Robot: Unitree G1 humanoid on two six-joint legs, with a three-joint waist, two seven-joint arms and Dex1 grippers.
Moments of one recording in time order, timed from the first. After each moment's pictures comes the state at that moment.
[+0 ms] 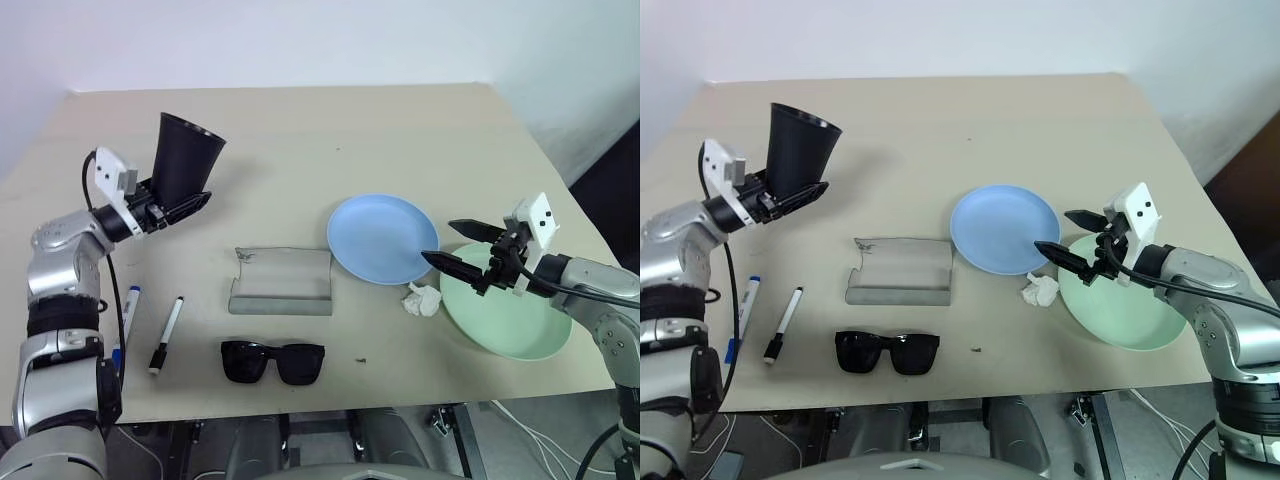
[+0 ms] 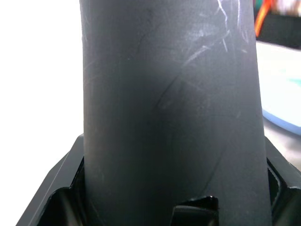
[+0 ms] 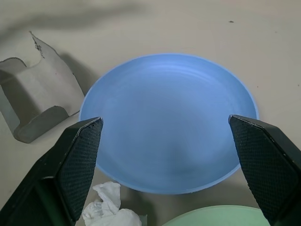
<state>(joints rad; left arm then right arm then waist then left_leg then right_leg) -0.64 0.65 0.32 0.70 -0.39 -0.01 -1.14 -0.19 -0.79 -0.24 -0.30 0.64 0.66 0.78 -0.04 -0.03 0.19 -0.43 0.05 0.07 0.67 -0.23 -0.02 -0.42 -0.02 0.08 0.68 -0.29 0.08</state>
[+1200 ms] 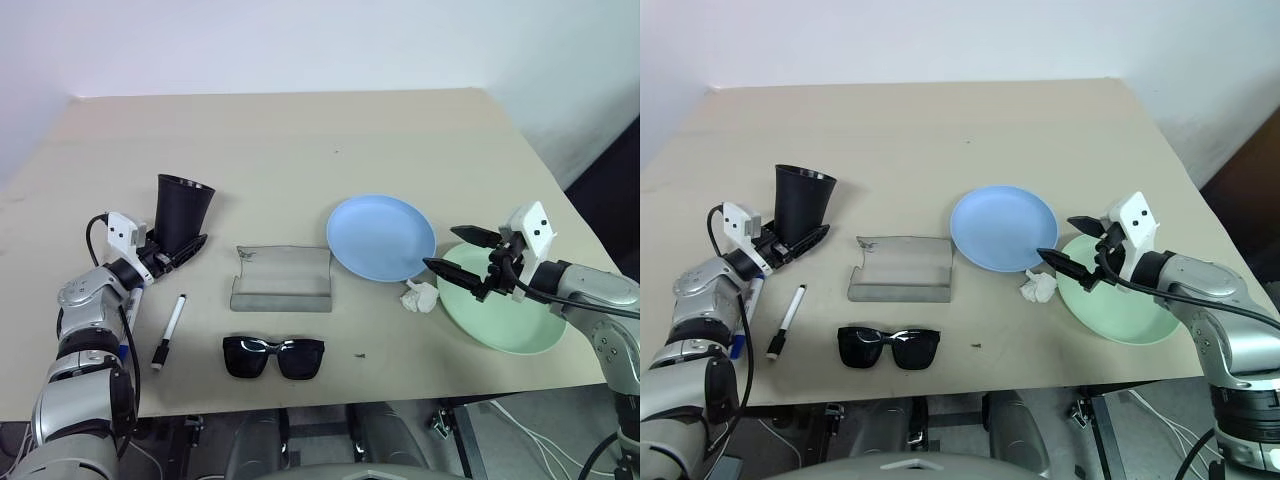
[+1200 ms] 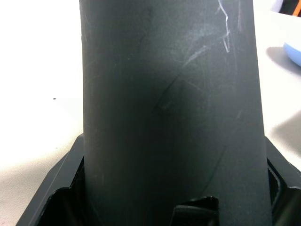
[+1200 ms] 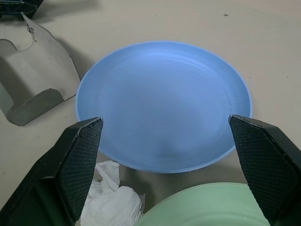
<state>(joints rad) -0.62 0.60 0.33 1.07 -0.30 -0.28 -1.10 -0.15 -0.78 -0.23 -0.32 0.57 0.63 0.77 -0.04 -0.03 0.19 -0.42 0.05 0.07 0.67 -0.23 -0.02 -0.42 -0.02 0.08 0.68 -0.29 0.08</state>
